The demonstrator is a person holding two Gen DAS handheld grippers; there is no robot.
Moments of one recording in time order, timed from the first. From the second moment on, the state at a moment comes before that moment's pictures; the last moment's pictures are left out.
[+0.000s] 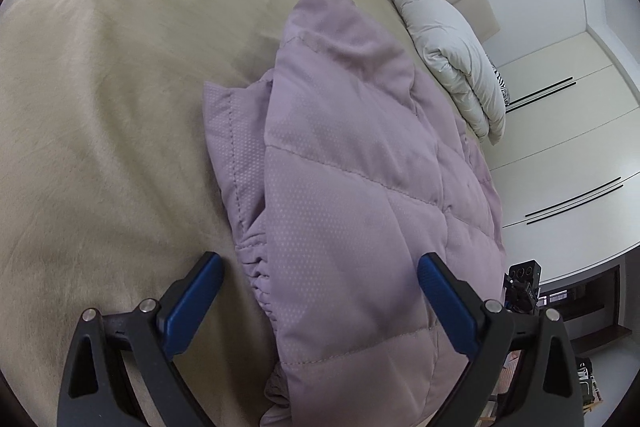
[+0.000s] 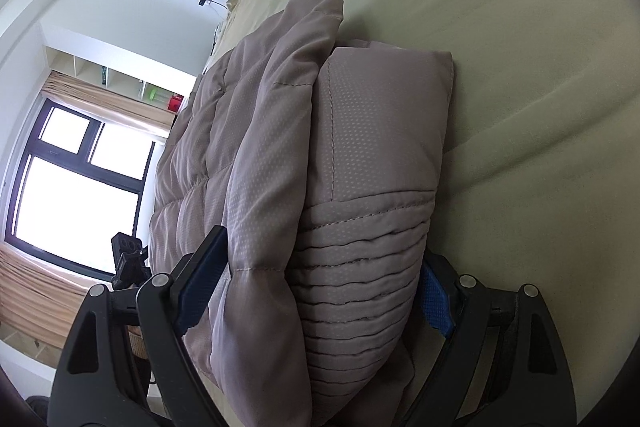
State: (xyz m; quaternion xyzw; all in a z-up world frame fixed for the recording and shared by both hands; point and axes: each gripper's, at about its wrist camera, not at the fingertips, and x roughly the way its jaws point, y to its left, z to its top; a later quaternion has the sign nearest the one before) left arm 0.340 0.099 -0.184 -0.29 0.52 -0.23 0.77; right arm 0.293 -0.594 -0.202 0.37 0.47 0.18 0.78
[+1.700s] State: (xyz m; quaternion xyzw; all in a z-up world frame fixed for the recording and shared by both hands) left arm 0.155 0.186 -0.213 -0.44 0.50 -0.28 0.69; right arm 0.137 -0.485 -0.209 0.43 0.44 0.24 0.75
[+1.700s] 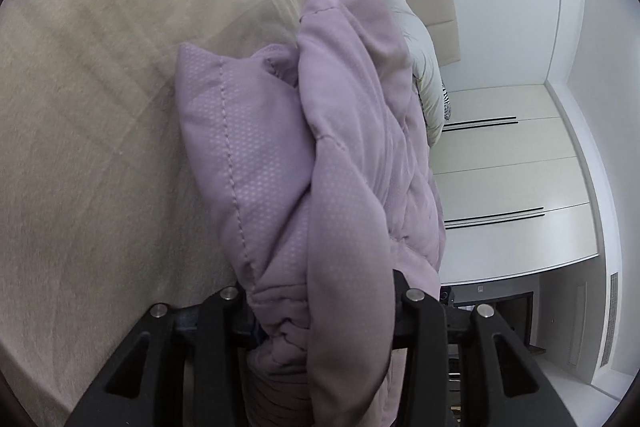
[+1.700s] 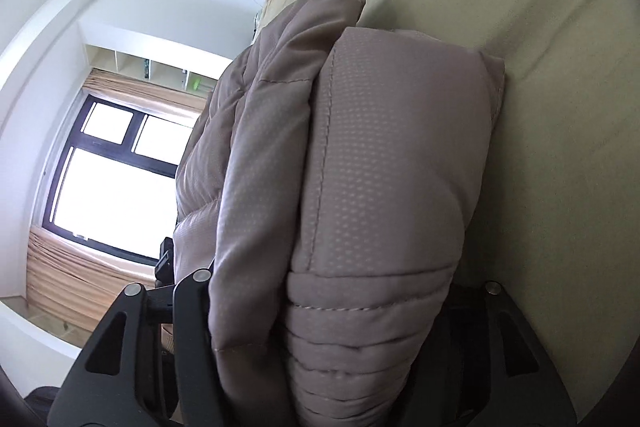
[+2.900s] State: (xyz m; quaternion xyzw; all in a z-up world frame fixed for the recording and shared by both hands) left arm 0.216 0.066 -0.151 -0.05 0.43 -0.11 0.89; right arm 0.261 -0.376 -0.156 0.12 0.45 0.04 0.88
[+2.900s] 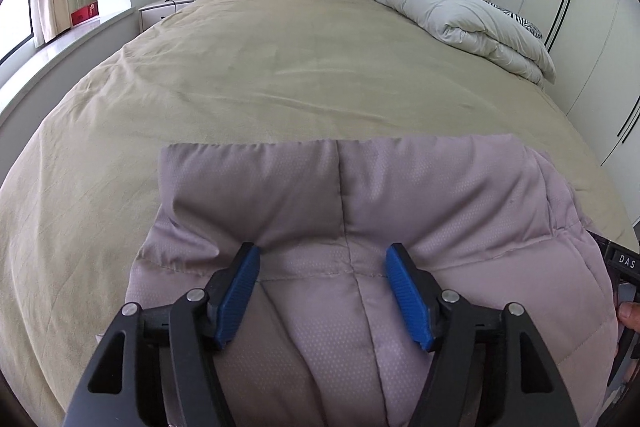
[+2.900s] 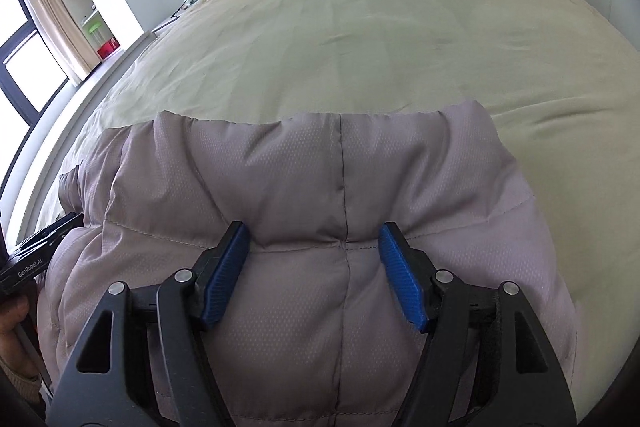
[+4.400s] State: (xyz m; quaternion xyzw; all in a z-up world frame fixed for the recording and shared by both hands) left arm -0.048 0.036 -0.017 0.02 0.35 0.04 0.94; right arm -0.052 -0.301 0.035 0.03 0.32 -0.07 0.94
